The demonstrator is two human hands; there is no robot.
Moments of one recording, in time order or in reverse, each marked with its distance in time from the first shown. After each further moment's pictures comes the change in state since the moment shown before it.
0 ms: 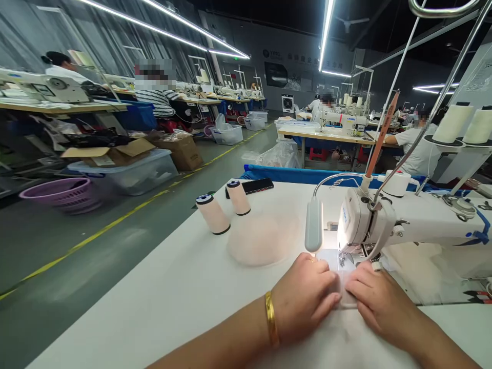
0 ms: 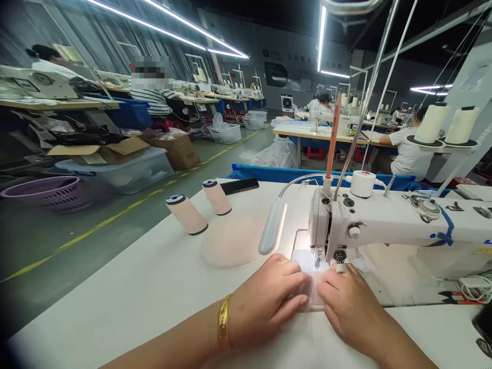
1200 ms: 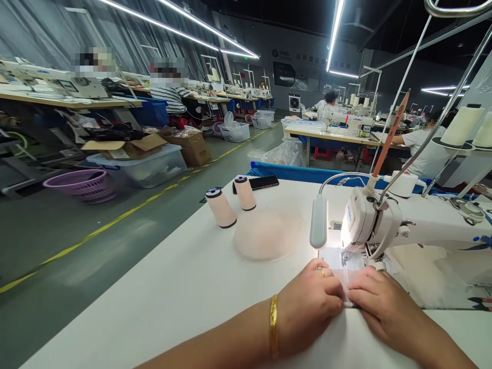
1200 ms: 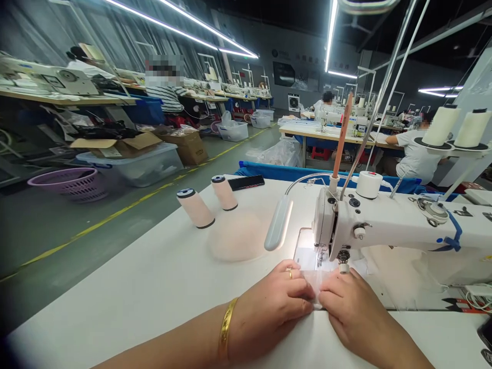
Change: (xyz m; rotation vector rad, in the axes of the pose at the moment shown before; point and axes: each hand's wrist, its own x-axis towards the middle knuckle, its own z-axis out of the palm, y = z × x) left_hand -0.008 0.001 0.017 -0.039 0.132 0.298; right_hand -0.008 0.003 -0.004 0.068 -0.021 -0.089
